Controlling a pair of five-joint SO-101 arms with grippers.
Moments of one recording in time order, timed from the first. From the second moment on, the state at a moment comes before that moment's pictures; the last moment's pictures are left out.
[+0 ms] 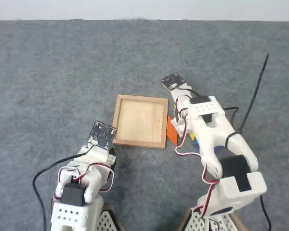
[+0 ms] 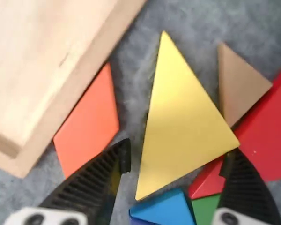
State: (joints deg) left arm 3.2 -102.5 96.9 71.2 -7.2; right arm -15.8 6.1 29.9 51.7 19.4
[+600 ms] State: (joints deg) left arm 3.2 -102.5 96.9 71.2 -7.2; right arm -15.6 8.1 30.0 44.1 31.1
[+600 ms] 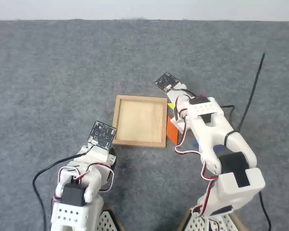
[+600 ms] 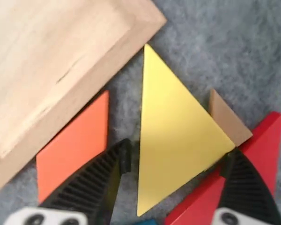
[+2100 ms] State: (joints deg) left arm 3.2 -102.5 96.9 71.2 -7.2; right arm -13.5 12.8 24.4 47.5 35.6
